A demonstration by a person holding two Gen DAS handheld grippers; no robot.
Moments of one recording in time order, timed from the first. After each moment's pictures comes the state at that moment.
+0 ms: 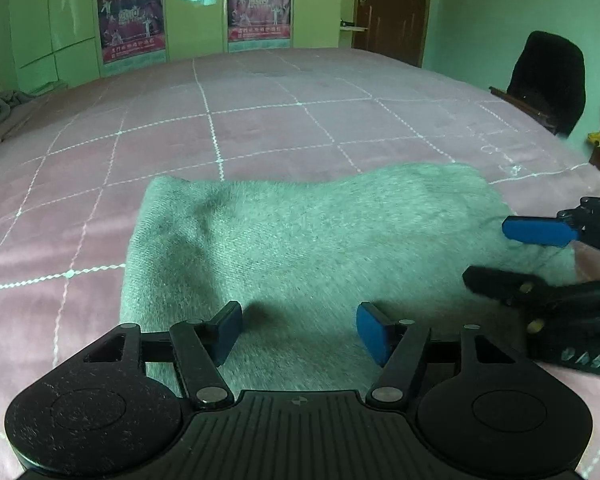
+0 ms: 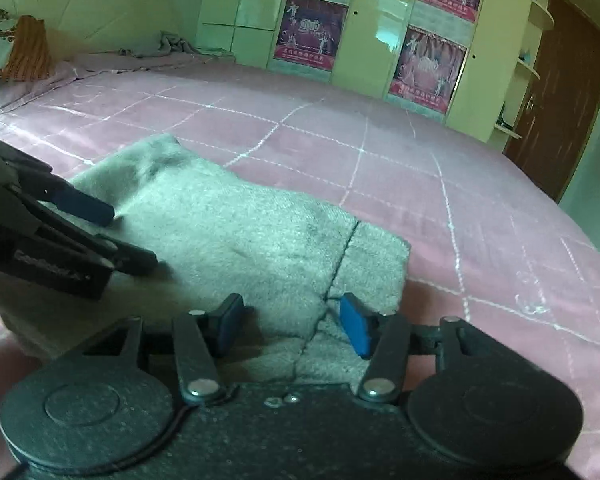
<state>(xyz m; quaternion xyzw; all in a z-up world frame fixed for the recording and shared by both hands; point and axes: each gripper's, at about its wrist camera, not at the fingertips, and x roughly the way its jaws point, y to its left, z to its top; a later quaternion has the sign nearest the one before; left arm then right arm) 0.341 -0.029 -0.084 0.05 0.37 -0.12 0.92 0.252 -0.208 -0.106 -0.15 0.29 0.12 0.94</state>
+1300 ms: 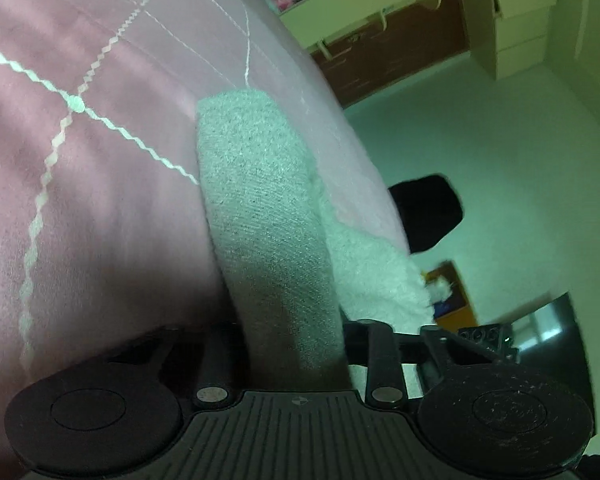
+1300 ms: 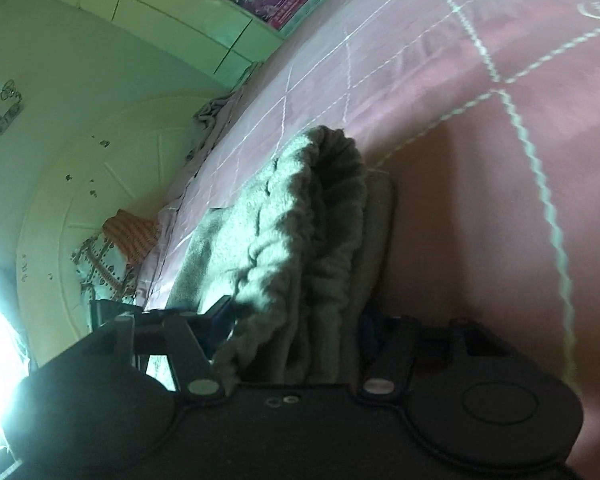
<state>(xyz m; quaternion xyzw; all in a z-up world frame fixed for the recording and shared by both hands) 0.388 0.146 -0.178 -0.38 0.39 -0.31 0.78 0.328 -0.346 -0.158 0.33 0.41 0.31 0.79</state>
